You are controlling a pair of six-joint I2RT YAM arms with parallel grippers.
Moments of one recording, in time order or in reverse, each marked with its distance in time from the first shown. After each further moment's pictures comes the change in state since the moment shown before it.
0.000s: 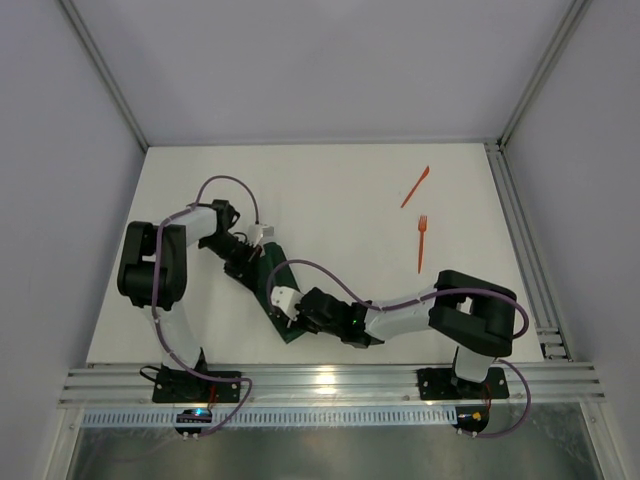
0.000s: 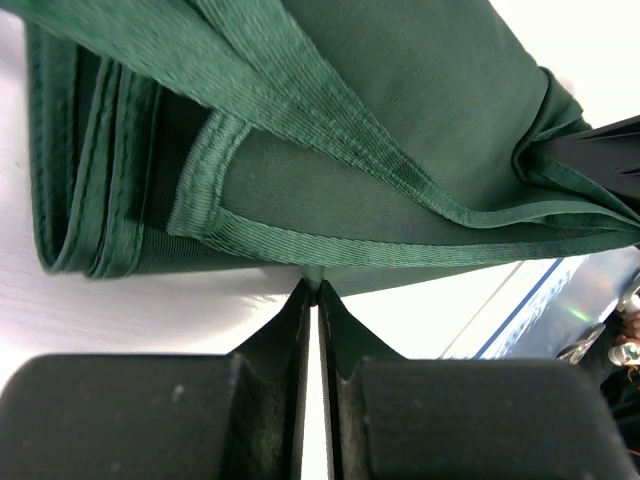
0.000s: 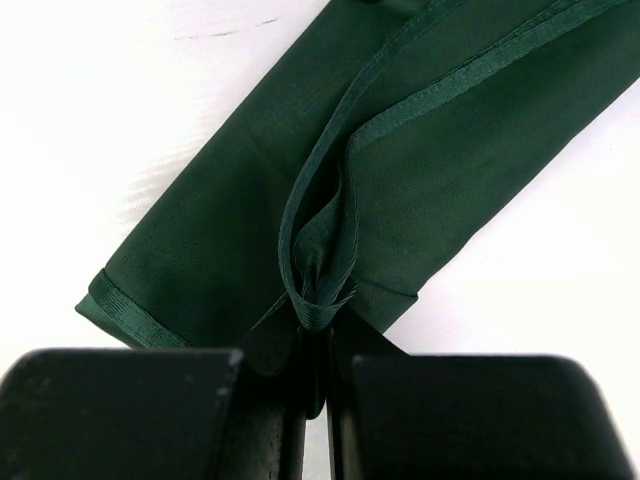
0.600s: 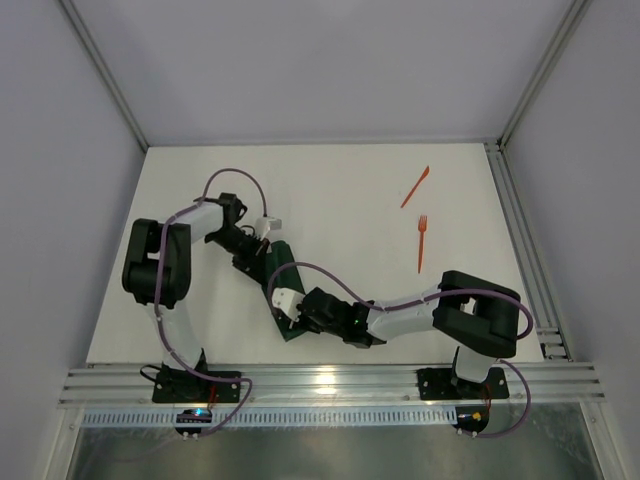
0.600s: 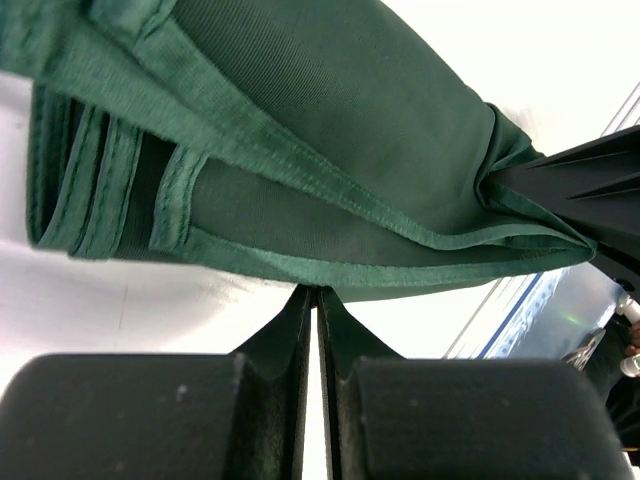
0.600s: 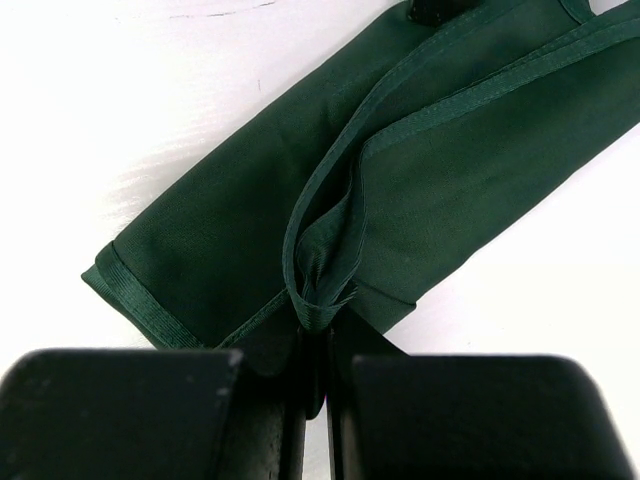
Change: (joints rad) left arm -0.037 0.016 0.064 0.010 0.074 -0.011; right arm -0.002 -0.026 -0.015 -0.021 0.003 -0.046
